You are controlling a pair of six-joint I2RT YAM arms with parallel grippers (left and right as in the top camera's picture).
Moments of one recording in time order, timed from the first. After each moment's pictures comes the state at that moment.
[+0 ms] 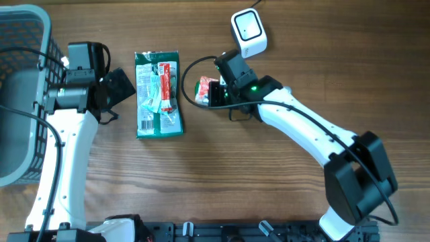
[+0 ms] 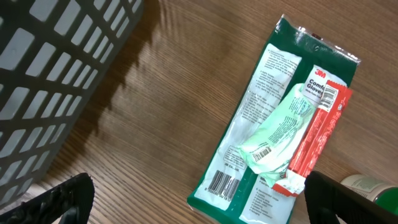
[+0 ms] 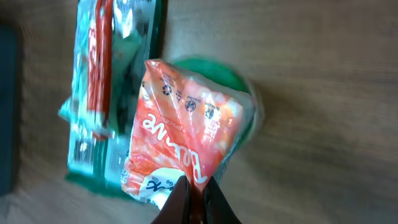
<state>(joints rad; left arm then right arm) 0.05 1.41 1.28 -0.96 -0.21 -0.48 0.62 1.82 1.33 -0.51 -0.16 0.57</state>
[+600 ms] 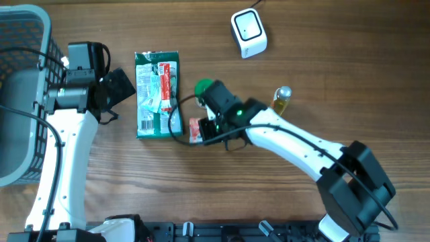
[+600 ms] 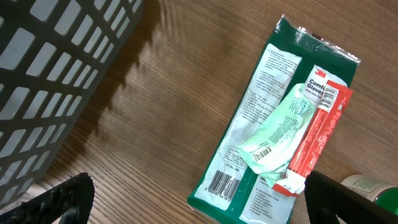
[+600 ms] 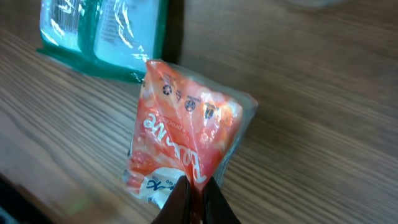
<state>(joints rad) 0.05 1.41 1.28 -0.96 -0.21 -0.48 0.77 1.79 1.19 -0.57 -0.24 0.49</state>
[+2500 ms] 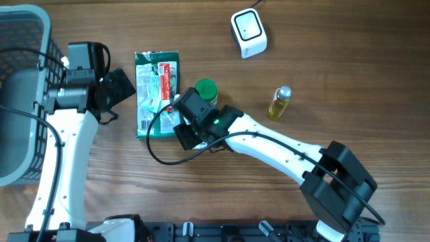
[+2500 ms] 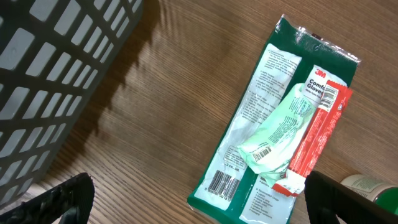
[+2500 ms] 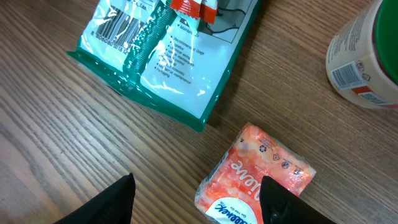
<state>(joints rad) 0.05 1.41 1.28 -0.96 -0.21 -0.48 0.90 1.87 1.33 -0.54 -0.07 0.33</state>
